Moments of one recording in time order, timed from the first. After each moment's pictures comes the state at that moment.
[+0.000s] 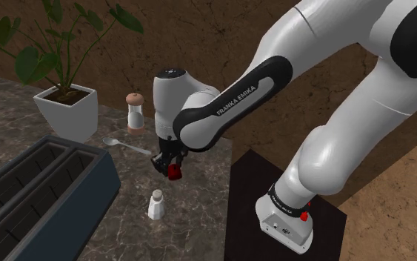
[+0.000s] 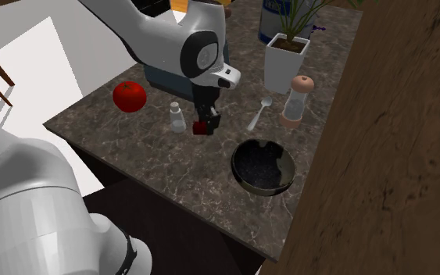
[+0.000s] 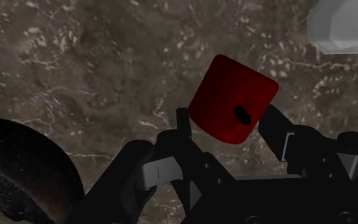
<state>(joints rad) 0.13 -0.07 0.45 -2.57 0.05 2.41 0.59</state>
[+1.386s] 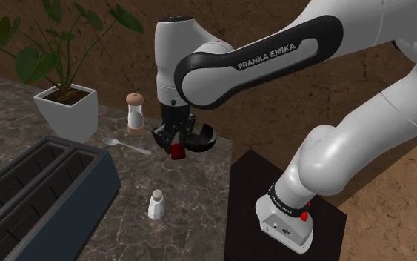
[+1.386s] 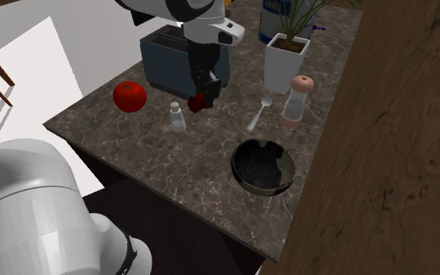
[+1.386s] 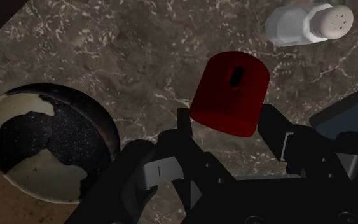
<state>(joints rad) 0.15 -0.29 0.41 -2.46 0.13 2.09 0.51</state>
